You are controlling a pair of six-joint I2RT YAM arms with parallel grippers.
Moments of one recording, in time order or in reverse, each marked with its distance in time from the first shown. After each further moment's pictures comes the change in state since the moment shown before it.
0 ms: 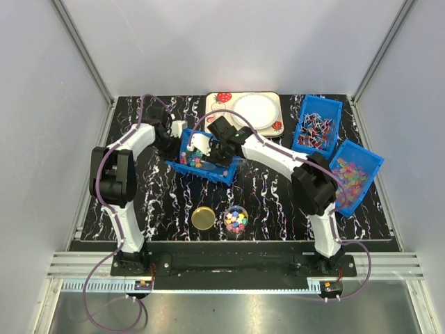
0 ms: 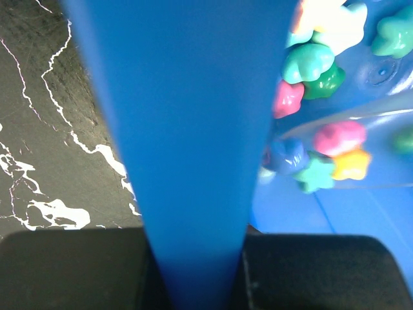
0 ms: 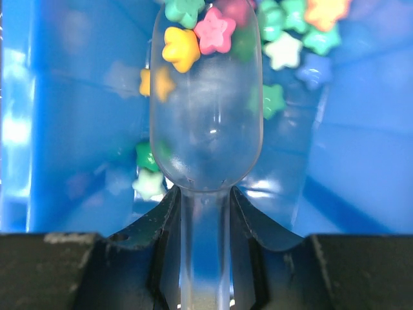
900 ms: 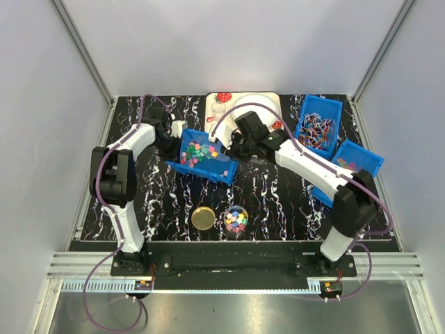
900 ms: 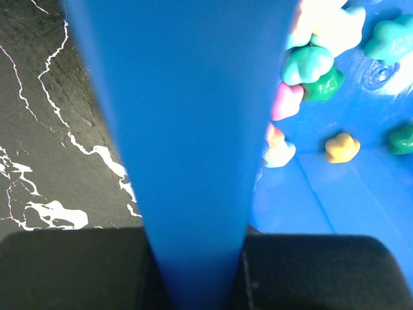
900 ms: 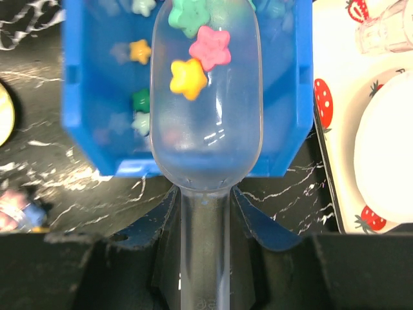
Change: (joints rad) left arm 0.000 0.002 0.000 0.000 0.006 0.000; right arm -0.074 -0.375 -0.292 0.122 -0.018 0.066
